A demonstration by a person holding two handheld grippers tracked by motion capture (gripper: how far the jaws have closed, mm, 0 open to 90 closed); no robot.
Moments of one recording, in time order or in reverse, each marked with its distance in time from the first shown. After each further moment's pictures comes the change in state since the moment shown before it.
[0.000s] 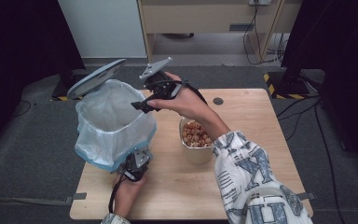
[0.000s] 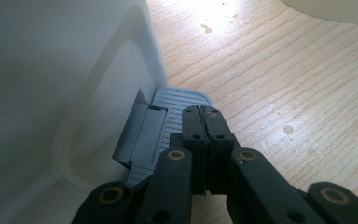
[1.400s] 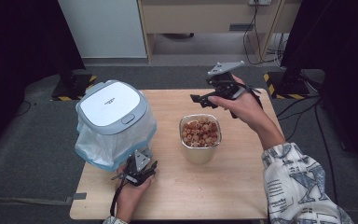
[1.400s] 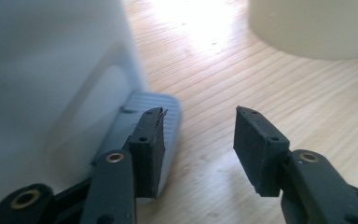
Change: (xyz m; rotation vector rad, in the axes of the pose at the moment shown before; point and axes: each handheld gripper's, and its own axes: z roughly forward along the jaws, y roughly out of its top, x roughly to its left) left arm -0.016 0.006 -0.016 -0.065 -0.024 -0.054; right arm -0.067 -0.100 -0.110 -0.014 -0.253 0.187
